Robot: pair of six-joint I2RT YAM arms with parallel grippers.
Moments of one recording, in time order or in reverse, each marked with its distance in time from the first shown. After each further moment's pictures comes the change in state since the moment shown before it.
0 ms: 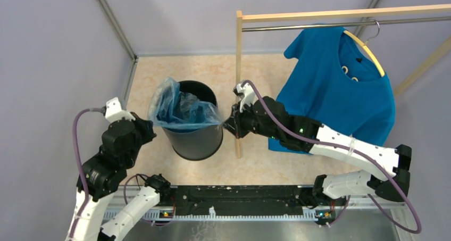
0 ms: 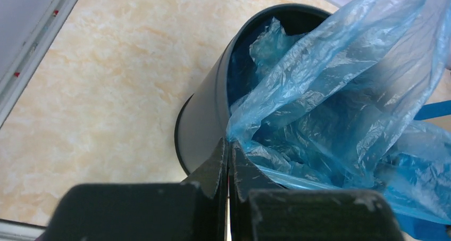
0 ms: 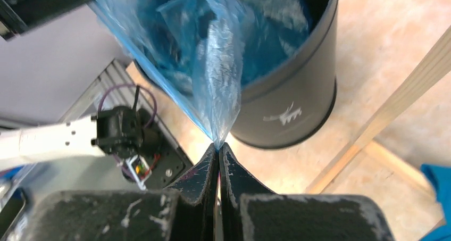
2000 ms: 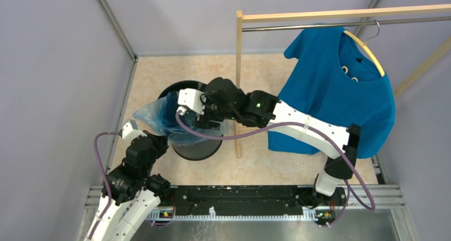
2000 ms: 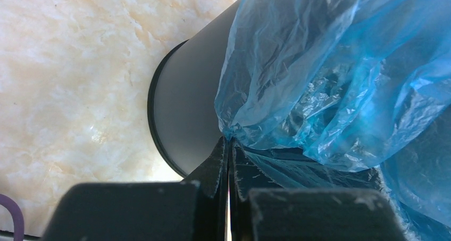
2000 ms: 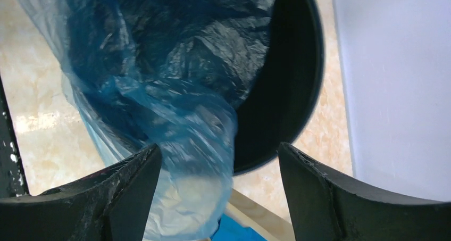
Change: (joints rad) left arm 0.000 -0.298 -0.502 0.134 0.056 -0.314; right arm 0.018 0.429 0.565 -0.358 -0.008 -0.925
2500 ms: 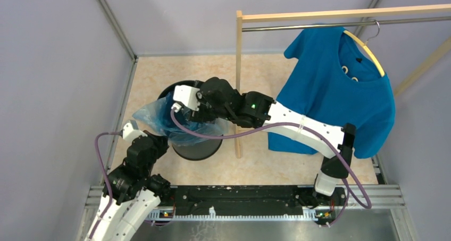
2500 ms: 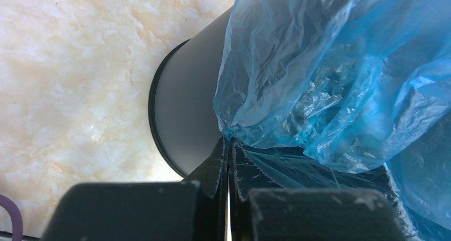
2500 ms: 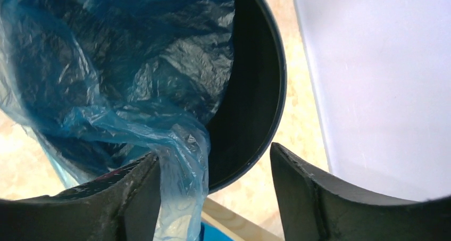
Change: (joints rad) left arm 0.000 -0.006 -0.016 0.004 -0.007 -0.008; right arm 0.030 0.066 0.052 0.019 0.114 -0.042
